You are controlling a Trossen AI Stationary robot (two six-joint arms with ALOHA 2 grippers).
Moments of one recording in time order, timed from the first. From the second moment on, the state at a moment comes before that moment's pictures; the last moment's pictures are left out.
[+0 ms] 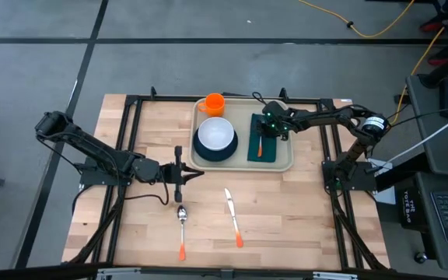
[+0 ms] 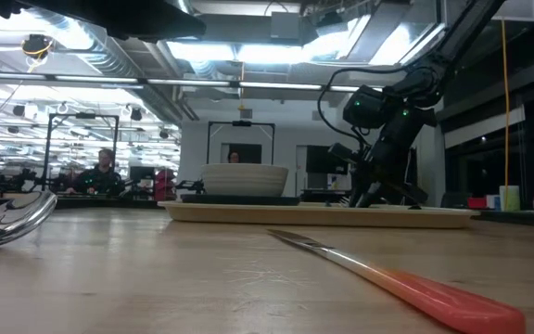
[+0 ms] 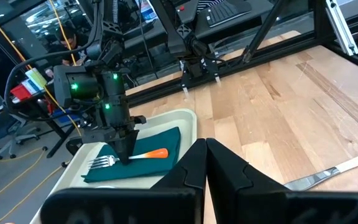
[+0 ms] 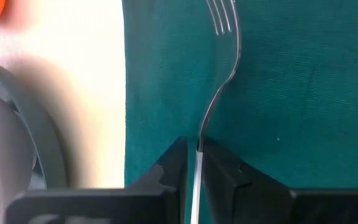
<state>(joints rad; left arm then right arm) -0.37 1.11 0.51 0.39 -0.50 0.25 -0.59 1.69 0.78 -0.12 -0.14 1.07</state>
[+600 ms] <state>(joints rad) -0.37 1.11 0.51 0.39 -0.50 0.25 -0.59 1.68 0.79 -0.12 -0.18 1.07</state>
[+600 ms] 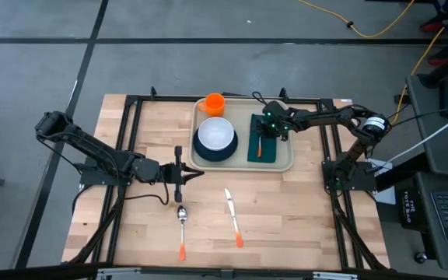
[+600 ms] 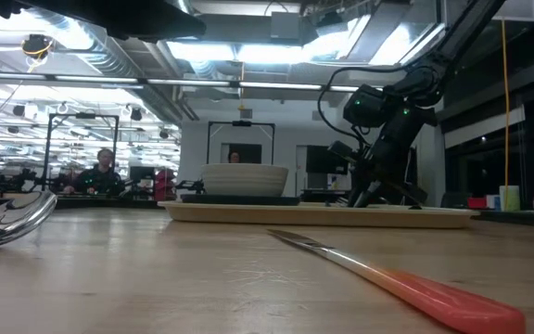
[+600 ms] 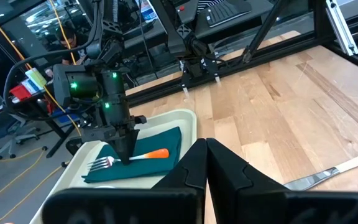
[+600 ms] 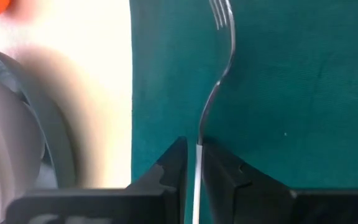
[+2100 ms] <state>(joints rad) -0.37 1.11 0.51 0.39 -0.48 0.22 -0.44 1.24 0.79 -0.34 0.25 0.70</state>
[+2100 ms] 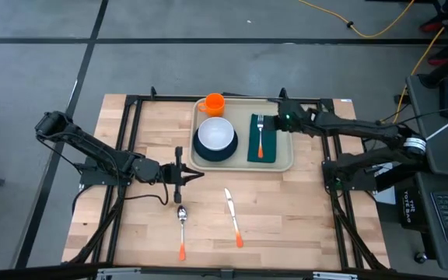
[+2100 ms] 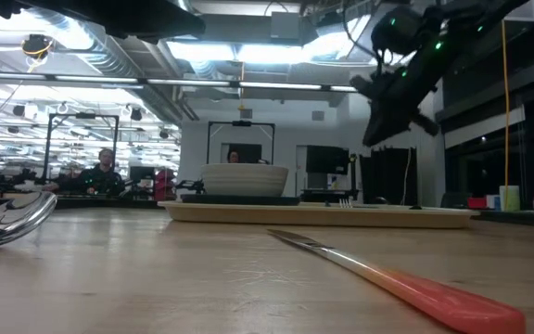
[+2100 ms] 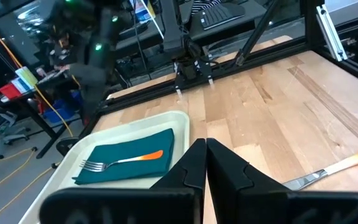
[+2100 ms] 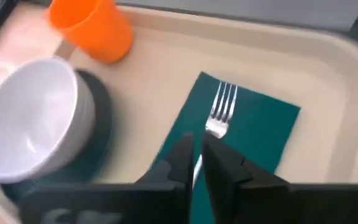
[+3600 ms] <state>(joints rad) -0.37 1.11 0.51 0.39 -0.47 0.22 0.22 1.55 0.76 0.54 0.42 -0.03</state>
